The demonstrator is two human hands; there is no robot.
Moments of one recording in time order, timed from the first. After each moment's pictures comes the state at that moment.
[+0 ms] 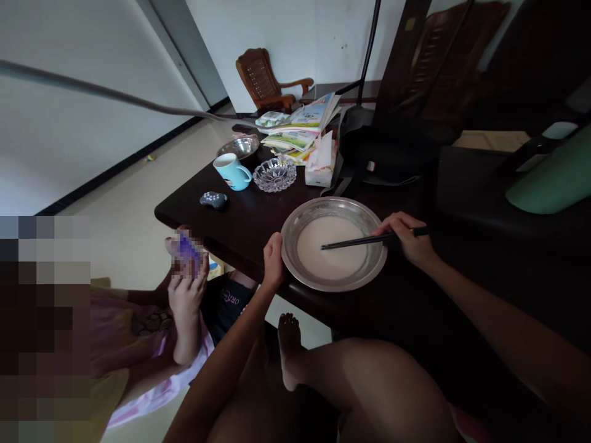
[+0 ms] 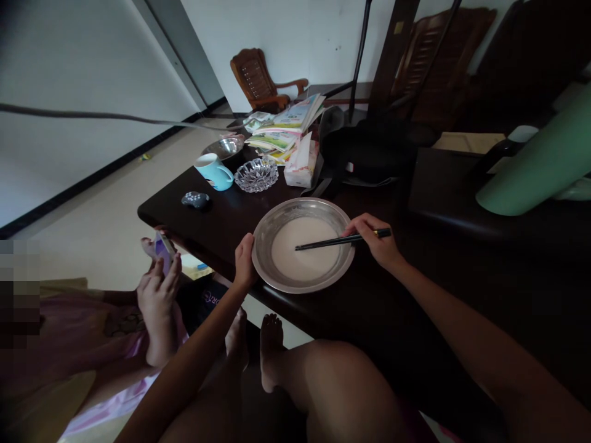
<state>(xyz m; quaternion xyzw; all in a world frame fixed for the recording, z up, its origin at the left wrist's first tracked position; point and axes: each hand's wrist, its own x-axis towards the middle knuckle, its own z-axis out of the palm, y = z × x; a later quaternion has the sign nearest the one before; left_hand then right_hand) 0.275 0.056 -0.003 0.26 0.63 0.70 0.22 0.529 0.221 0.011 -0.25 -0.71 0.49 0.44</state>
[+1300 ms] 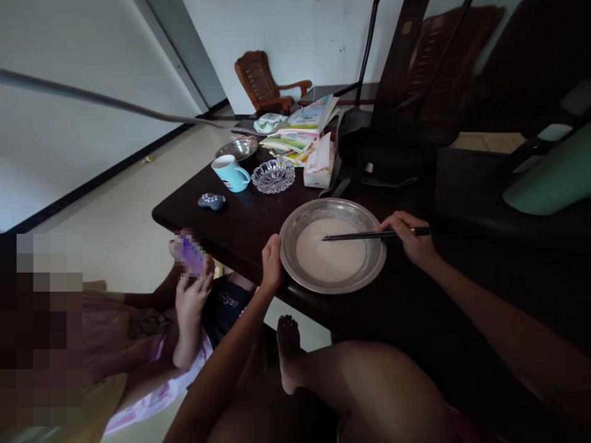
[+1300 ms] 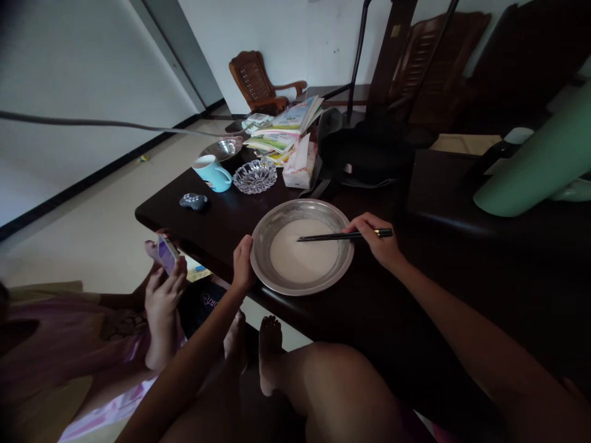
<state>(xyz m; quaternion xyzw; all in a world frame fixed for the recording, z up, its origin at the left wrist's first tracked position) 0.274 0.056 -0.006 0.27 0.61 0.71 0.23 0.530 0.223 0.014 -0.25 -0.72 0.45 0.45</state>
